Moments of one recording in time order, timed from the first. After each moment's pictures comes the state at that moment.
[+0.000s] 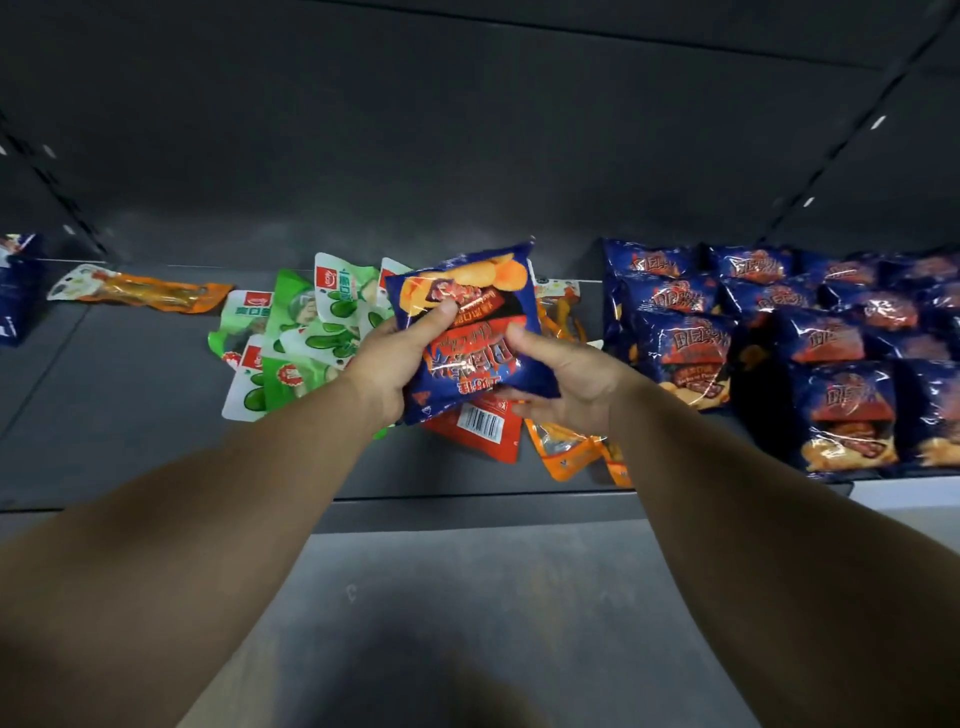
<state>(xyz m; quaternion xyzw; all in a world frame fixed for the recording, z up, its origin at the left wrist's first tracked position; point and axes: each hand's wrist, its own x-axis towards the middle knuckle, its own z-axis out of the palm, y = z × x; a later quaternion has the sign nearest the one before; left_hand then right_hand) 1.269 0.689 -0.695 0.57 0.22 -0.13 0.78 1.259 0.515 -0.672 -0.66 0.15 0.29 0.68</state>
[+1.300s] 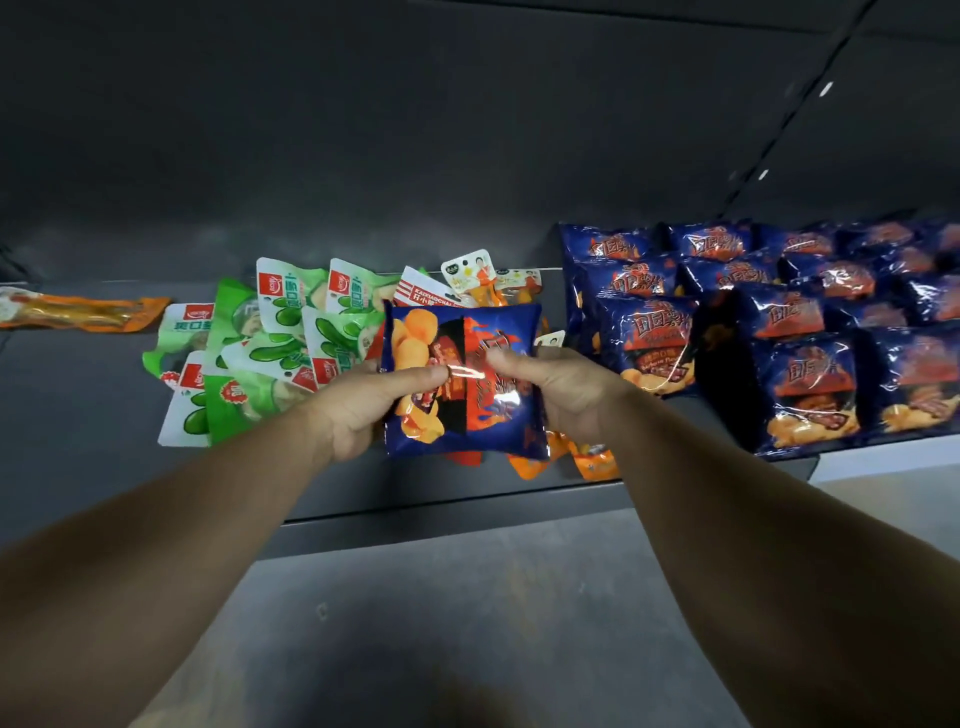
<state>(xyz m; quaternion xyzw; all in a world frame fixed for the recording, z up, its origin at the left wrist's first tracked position) 1.259 0.681 -0.710 0.61 0.12 -0.28 0.73 1.258 0.484 -0.692 -0.65 0.13 0.27 0.70</state>
